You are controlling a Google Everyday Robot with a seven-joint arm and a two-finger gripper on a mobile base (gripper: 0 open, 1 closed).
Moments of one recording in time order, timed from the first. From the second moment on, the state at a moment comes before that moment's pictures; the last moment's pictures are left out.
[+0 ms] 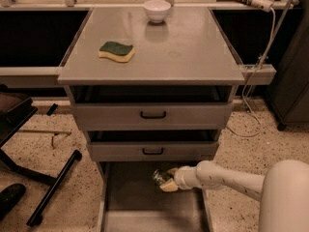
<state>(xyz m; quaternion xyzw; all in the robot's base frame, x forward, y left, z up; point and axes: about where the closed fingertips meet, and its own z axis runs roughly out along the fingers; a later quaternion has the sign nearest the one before) 0.594 -0.076 0.293 -0.49 0.79 0.18 0.33</state>
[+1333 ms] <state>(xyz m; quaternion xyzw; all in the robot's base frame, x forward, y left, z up) 0.568 -0.072 0.183 -0.50 0.80 0.21 0.25</state>
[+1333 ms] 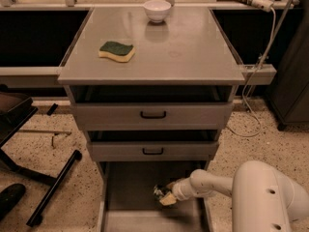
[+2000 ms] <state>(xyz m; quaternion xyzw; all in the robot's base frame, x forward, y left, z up) 0.551 -0.071 0.145 -0.51 0.79 0.20 0.27</state>
